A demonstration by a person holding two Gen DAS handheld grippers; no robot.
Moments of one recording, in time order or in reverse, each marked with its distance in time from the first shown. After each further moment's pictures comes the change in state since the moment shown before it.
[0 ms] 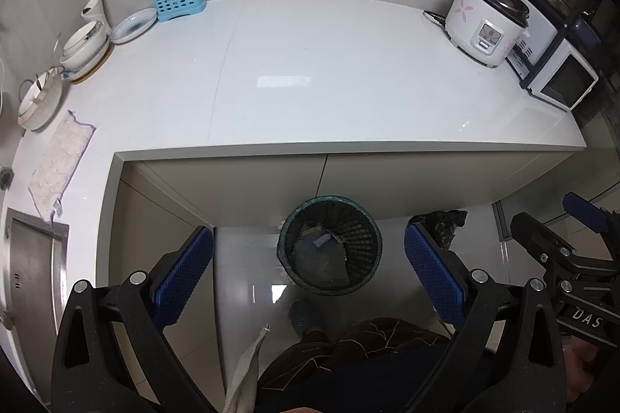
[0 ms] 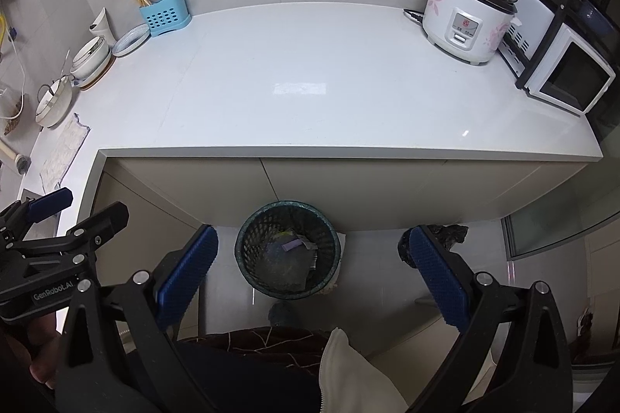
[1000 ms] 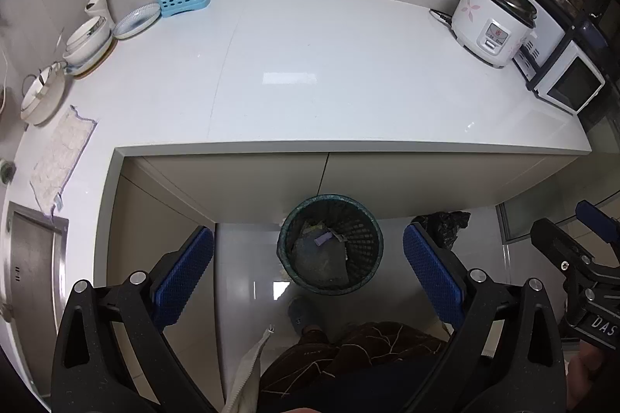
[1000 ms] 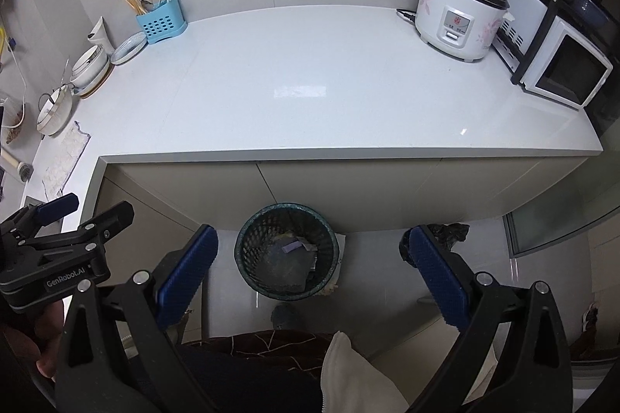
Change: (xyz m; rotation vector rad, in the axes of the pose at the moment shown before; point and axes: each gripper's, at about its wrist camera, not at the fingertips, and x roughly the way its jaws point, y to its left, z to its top) left arm 0.007 -0.001 0.004 -0.011 0.012 0.018; right arm -0.007 -0.012 -0.002 0.021 -0.004 0.006
